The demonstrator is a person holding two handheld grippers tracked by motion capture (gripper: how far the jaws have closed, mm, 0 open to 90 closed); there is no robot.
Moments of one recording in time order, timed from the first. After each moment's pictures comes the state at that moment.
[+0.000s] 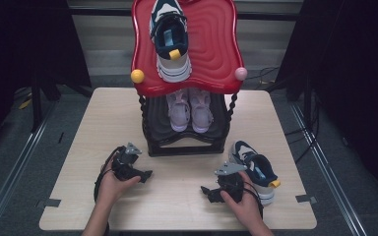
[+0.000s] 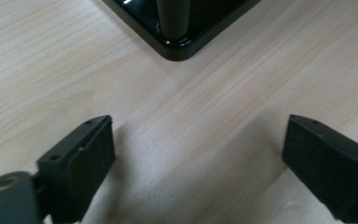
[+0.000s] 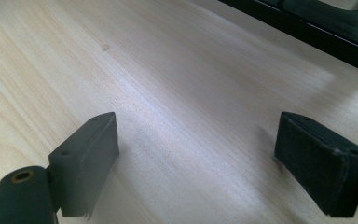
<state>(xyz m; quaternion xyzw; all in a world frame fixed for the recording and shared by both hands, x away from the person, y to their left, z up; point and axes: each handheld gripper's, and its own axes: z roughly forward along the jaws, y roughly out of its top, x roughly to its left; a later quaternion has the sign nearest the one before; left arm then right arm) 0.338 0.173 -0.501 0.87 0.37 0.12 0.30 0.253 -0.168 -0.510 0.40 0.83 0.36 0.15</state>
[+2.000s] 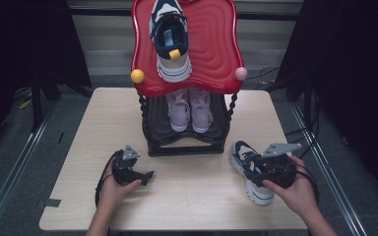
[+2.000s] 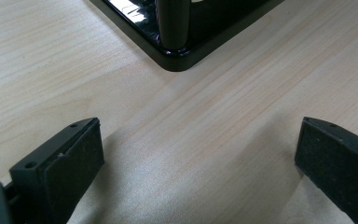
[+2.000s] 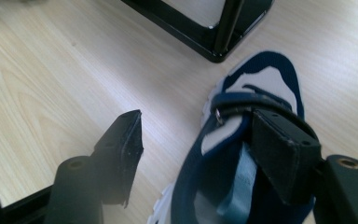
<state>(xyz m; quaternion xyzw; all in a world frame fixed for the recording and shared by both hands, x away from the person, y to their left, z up) 0.330 0.177 -0.511 0.85 0.37 0.14 0.35 0.244 -0.270 -0.408 0.40 0.85 0.31 0.16</state>
